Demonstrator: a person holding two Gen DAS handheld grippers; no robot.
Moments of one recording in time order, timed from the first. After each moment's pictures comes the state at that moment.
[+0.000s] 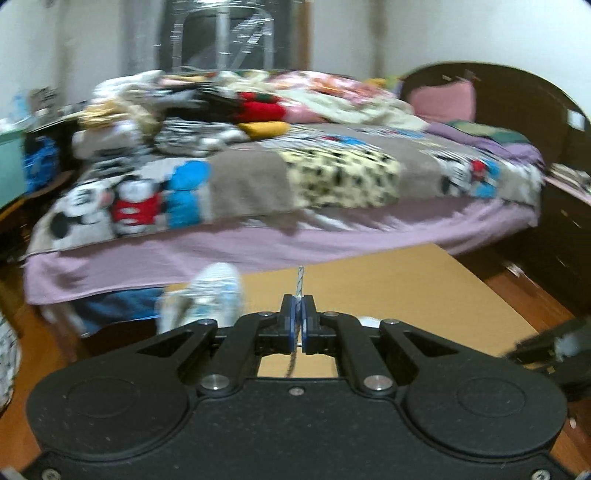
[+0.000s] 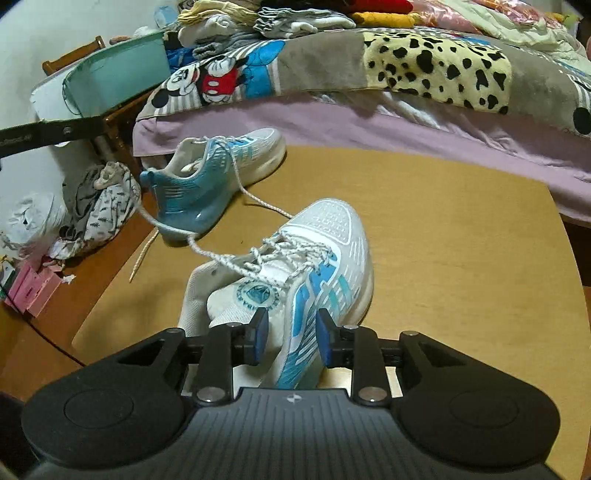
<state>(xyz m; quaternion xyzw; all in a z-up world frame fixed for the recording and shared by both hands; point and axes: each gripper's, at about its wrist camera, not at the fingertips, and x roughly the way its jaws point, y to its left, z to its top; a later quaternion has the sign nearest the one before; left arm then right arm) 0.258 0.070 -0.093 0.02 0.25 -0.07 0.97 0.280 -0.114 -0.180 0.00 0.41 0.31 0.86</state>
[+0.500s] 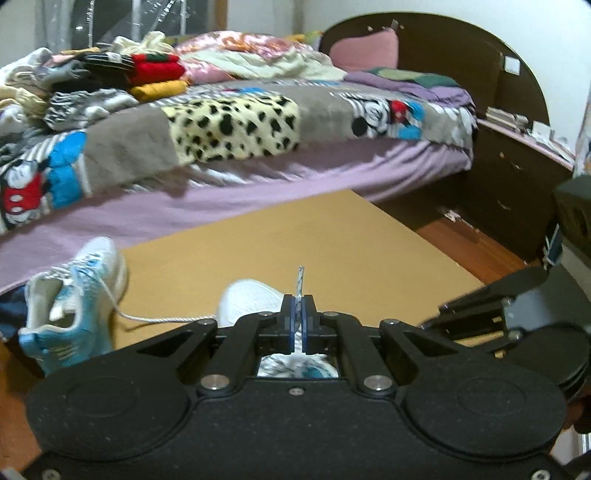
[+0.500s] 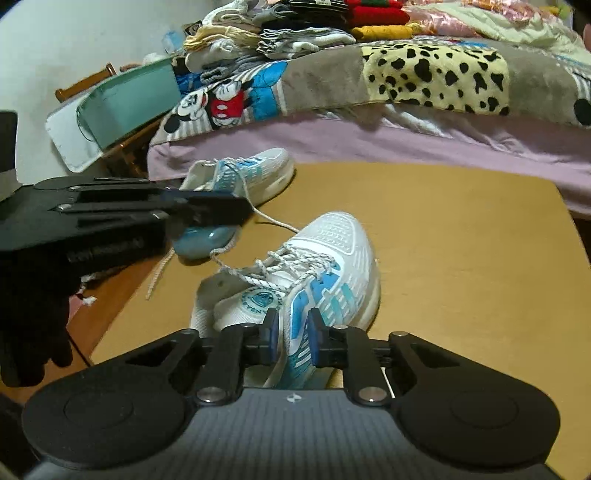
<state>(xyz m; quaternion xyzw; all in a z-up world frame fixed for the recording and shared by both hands) 0.286 -0.010 -0.140 0.04 0.31 -0.17 0.93 0.279 -0.126 -0.186 0.02 0.39 0.33 0.86</state>
